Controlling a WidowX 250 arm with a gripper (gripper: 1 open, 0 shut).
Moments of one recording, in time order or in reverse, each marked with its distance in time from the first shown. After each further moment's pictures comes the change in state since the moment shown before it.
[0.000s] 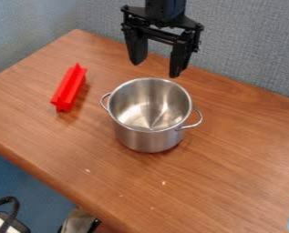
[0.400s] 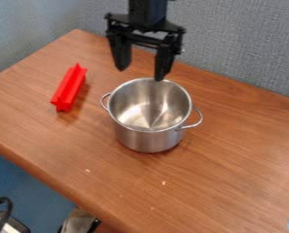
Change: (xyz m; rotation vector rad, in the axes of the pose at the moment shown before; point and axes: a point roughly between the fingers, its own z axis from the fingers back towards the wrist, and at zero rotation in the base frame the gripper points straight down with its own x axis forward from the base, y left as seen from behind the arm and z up) arm -0.005 0.028 -0.015 -0.038 0.053 0.116
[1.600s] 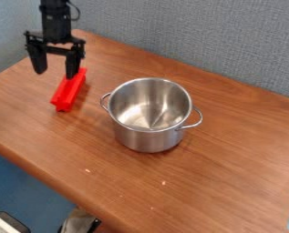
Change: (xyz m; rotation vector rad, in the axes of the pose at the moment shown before) arm 0.046 0.170 -0.058 0.070 0.077 0.228
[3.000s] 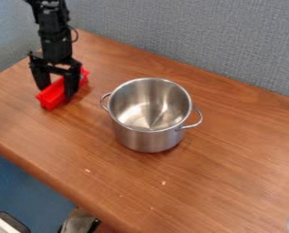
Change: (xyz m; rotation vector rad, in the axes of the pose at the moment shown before) arm 0.007 0.007 -0.028 -0.021 -0.065 -0.151
